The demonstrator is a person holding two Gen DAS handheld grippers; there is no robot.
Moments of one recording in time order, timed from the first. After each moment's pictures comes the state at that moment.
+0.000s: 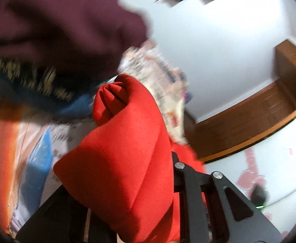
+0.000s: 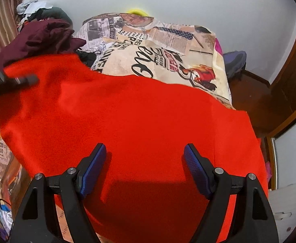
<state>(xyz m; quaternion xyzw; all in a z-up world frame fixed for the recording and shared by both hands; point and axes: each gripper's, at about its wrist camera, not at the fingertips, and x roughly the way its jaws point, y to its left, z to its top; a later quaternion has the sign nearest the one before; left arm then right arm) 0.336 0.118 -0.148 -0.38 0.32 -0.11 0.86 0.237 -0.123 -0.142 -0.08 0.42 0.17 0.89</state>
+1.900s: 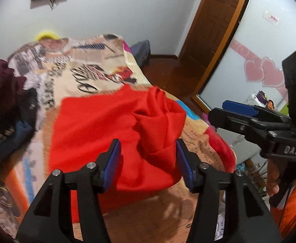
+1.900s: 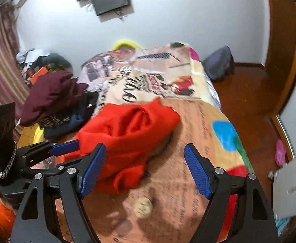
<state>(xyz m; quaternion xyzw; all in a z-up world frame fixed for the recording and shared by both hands) 0.248 -0.072 -0.113 -0.01 0.38 -0.23 0.90 0.164 -0.226 -0.083 0.06 0.36 0.17 0.91</state>
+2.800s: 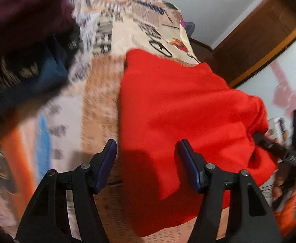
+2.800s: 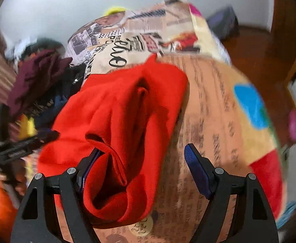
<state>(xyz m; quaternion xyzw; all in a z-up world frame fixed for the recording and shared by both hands) 0.332 0.051 -0.210 -0.15 0.51 -0.16 0.83 0.227 -0.229 -0.168 0.13 0.49 0.19 0.84</state>
